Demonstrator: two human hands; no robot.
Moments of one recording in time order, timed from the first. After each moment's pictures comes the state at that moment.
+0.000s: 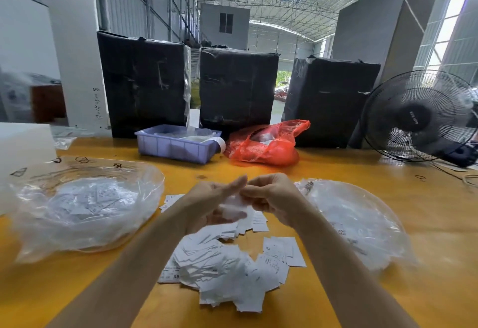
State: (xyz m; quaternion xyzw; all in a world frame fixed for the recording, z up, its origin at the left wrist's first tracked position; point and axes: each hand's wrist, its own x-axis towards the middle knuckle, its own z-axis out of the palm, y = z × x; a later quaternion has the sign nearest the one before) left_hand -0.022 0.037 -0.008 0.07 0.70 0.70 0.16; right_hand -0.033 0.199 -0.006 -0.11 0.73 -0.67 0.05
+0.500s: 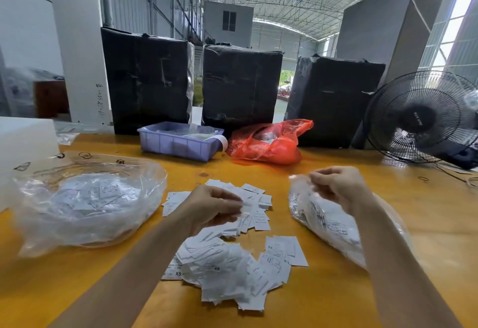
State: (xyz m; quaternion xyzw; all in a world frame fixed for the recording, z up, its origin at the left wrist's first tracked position) left_hand -0.029 0.032 -0.028 0.02 0.71 0.70 0.10; right_hand -0.049 0.296 0.007 0.09 0.76 -0.63 -0.13
